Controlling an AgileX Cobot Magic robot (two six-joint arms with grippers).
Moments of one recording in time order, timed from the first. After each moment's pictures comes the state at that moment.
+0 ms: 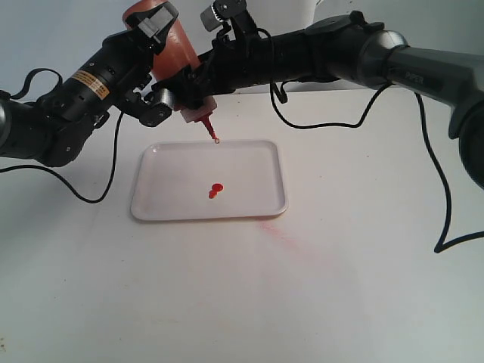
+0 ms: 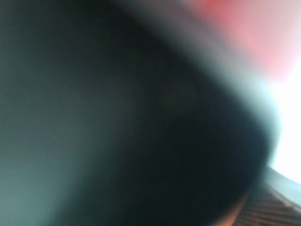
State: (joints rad) left arm -0.21 2.09 -1.18 0.33 -1.06 2.11; right arm 0.40 2.36 -1.99 1.36 0.81 -1.49
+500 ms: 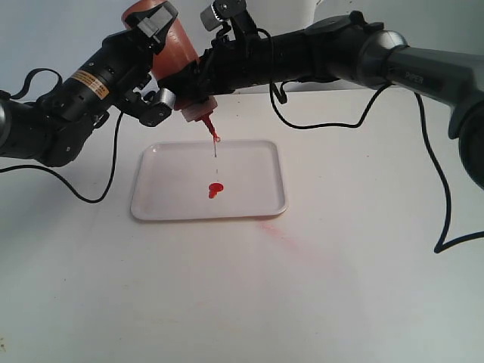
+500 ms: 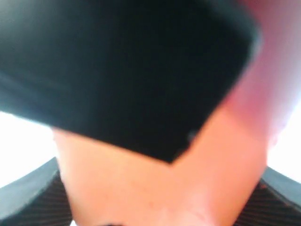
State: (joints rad) left arm -0.21 2.09 -1.18 0.33 -1.06 2.11; right arm 0.40 2.36 -1.99 1.36 0.81 -1.49
